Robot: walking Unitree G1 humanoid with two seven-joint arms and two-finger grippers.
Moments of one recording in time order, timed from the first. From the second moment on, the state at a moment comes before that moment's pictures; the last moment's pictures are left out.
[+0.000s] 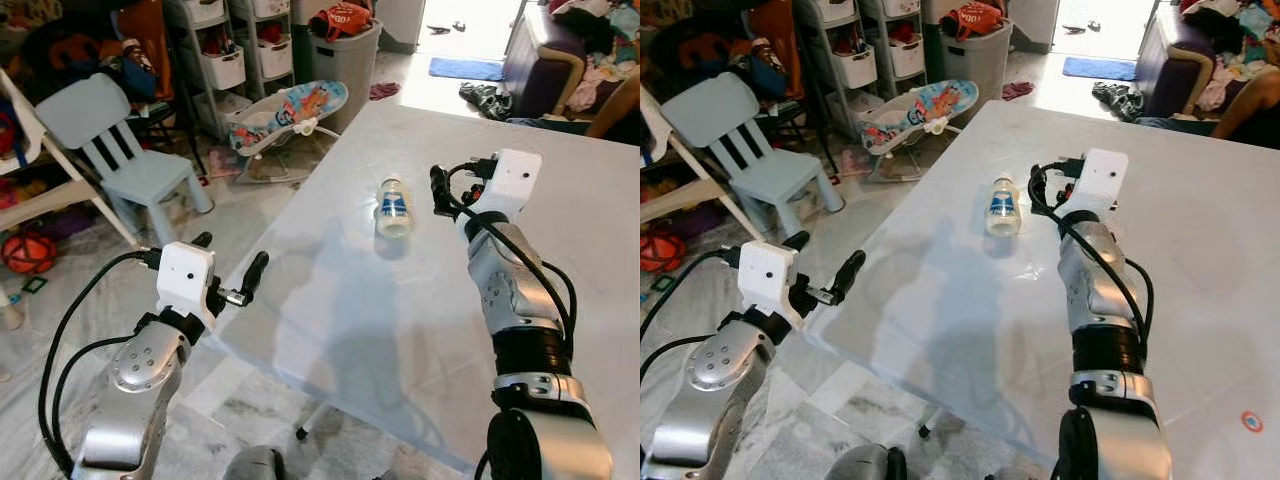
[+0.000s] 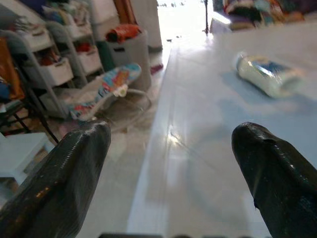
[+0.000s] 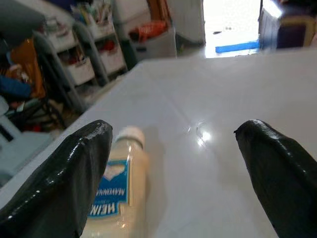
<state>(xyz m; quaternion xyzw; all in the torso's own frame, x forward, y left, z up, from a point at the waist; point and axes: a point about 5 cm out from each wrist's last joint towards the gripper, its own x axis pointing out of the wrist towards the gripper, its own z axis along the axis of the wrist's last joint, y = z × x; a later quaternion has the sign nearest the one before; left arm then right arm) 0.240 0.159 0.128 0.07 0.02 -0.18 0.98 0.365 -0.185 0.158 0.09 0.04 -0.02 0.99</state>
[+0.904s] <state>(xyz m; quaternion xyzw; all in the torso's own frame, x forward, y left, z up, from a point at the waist) 0.220 0.162 0.128 0.09 0.07 -0.22 0.97 0.390 -0.178 0.140 0.09 0.15 0.13 0.98</state>
